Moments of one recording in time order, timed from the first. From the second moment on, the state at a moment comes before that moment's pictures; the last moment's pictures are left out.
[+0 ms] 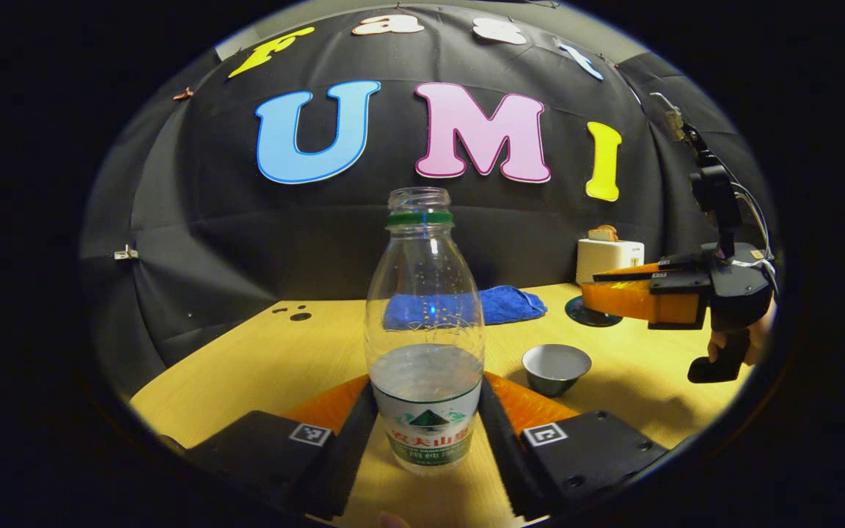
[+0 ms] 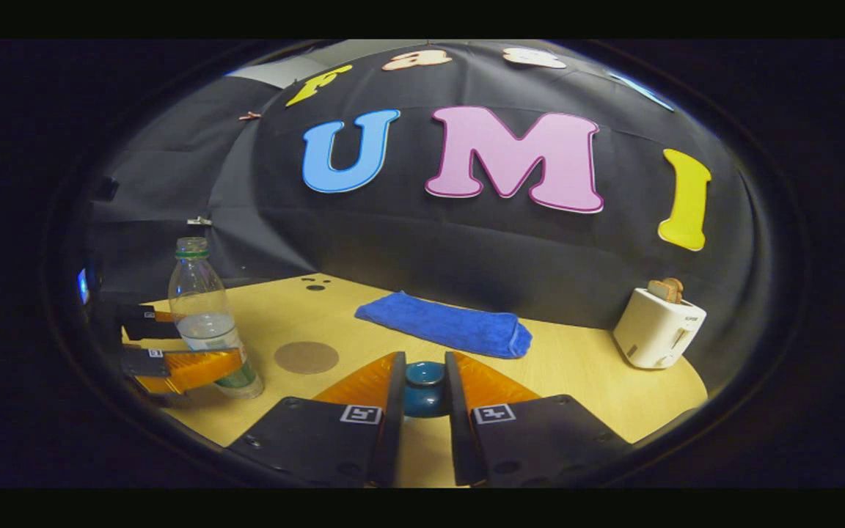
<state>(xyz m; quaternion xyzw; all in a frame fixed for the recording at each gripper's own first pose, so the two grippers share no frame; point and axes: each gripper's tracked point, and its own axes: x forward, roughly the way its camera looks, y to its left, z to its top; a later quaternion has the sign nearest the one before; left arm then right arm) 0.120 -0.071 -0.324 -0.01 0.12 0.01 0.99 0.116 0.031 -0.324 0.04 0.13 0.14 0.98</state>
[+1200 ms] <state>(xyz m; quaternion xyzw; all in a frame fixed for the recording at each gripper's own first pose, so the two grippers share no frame) 0.185 -0.066 -0.352 0.56 0.24 -0.08 0.79 0.082 -0.111 -0.356 0.05 0.14 0.05 0.99</state>
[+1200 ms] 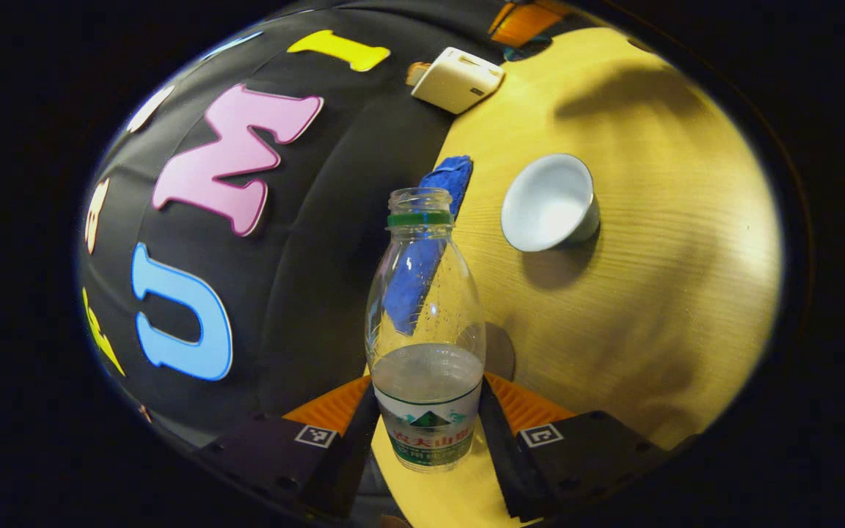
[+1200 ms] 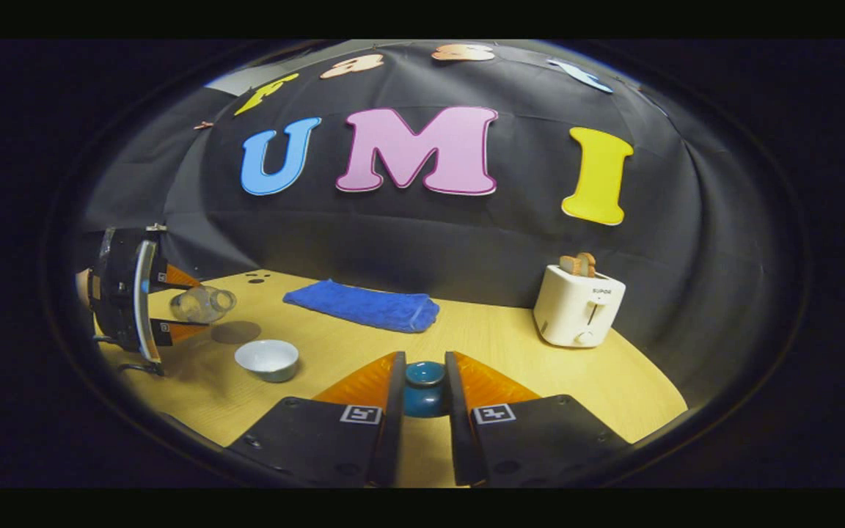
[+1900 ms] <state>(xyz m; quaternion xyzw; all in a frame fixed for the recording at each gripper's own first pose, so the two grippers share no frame) 0.200 -0.069 -0.336 0.68 0.22 -0.06 0.70 0.081 -0.133 -0.361 0.06 0.13 0.06 0.99</state>
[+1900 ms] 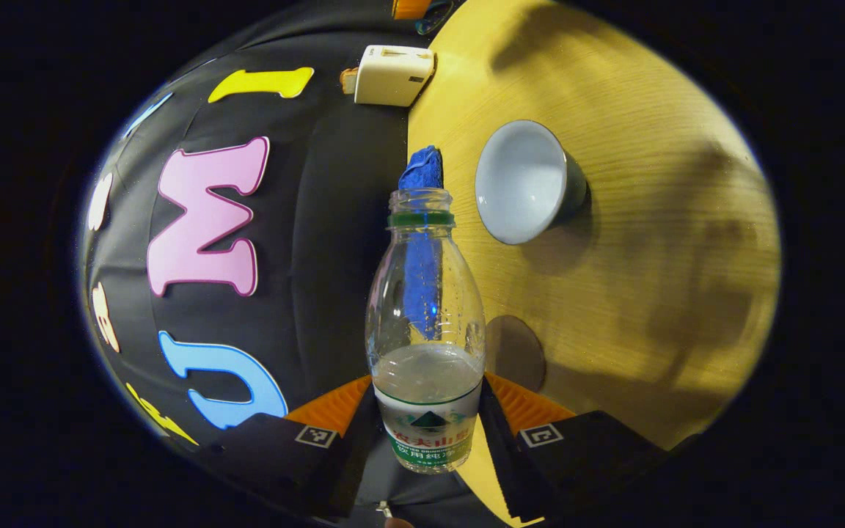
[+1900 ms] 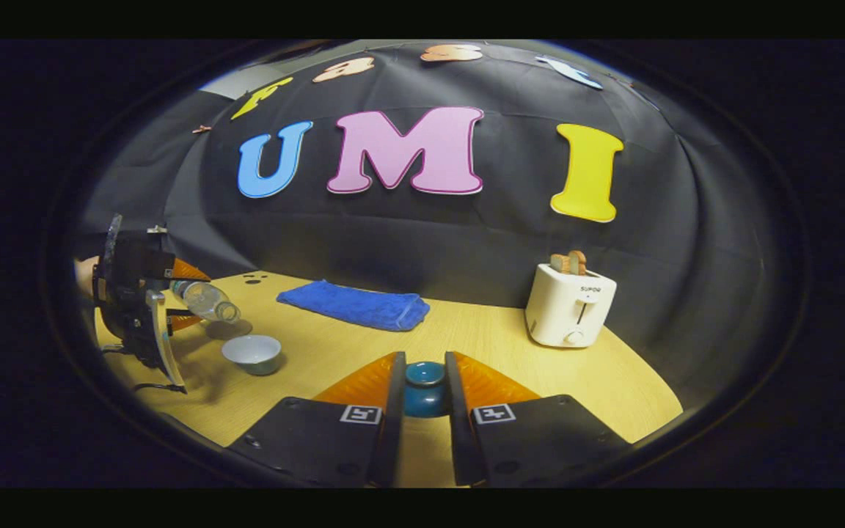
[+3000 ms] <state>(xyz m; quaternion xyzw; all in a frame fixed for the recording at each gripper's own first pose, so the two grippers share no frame) 0.220 -0.060 -0.313 0.77 0.17 -0.06 0.61 0.081 -0.141 -0.351 0.05 0.12 0.05 0.99</state>
